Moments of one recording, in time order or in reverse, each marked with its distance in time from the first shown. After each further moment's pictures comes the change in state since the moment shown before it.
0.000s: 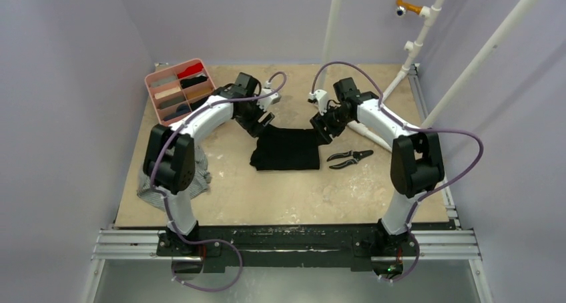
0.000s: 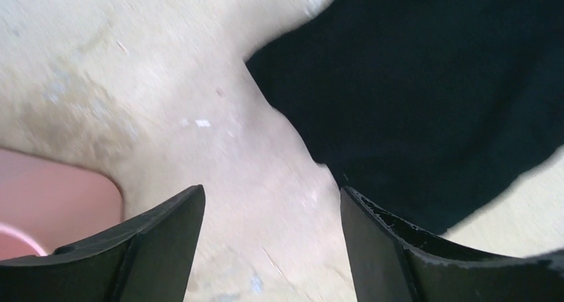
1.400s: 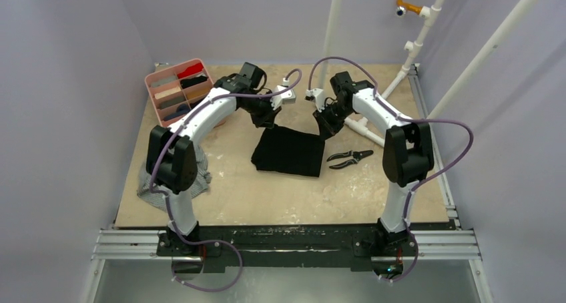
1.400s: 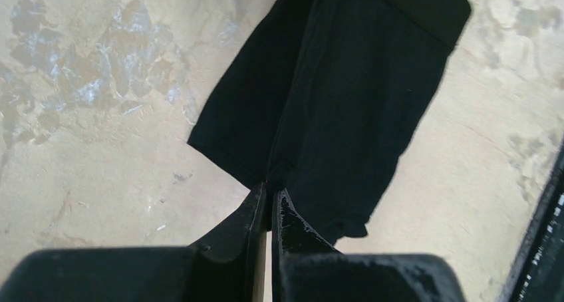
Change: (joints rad) left arm -0.028 -0.076 0.109 -0.163 0.435 0.288; right arm 0.002 0.069 0.157 -0.235 -0.064 -0.053
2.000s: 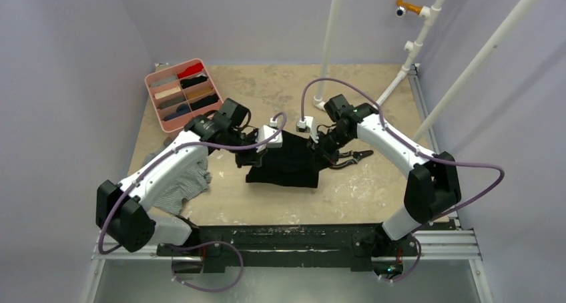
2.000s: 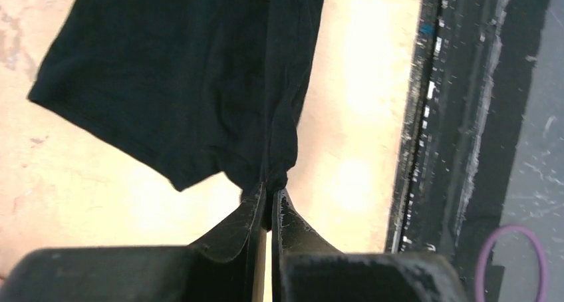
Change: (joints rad) left arm -0.132 -0.545 -0.499 -0.043 0.023 0.012; right arm 0.183 -0.343 -0.337 -0.076 -0.204 -0.161
